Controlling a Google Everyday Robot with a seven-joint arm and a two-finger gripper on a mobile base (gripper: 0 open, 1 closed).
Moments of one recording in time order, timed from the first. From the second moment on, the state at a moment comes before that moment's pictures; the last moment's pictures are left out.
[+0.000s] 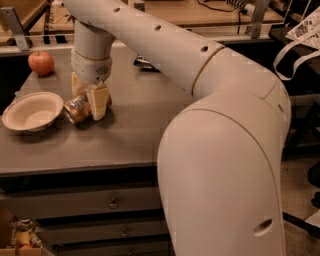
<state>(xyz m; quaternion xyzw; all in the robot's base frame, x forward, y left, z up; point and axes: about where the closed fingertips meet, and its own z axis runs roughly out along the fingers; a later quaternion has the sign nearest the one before) 0.602 0.189 0.854 -0.91 0.38 0.09 0.13</state>
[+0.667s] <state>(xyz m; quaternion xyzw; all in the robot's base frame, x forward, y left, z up) 0.603 0.191 0.853 -0.91 0.38 0.09 0.13</state>
